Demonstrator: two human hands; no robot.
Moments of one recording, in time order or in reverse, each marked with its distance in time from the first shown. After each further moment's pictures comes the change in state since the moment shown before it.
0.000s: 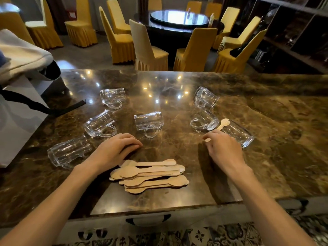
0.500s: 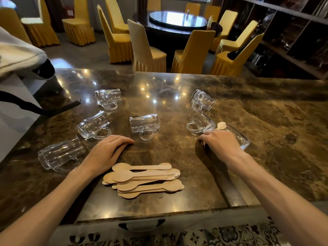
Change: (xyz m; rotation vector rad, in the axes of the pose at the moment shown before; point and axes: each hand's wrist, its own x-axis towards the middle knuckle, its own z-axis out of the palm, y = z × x) left_hand 0.007 -0.019 0.020 0.013 0.221 0.083; right_hand 0.031 0.030 -0.008 -0.416 -0.156 -0.382
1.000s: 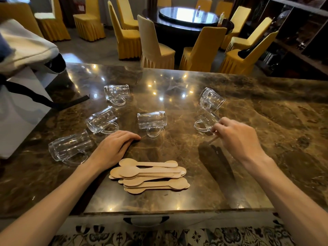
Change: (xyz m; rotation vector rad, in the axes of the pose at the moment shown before) left_hand 0.005 -0.001 0.003 0.001 0.028 0.013; right_hand -0.011 0.005 -0.032 0.033 0.243 0.108
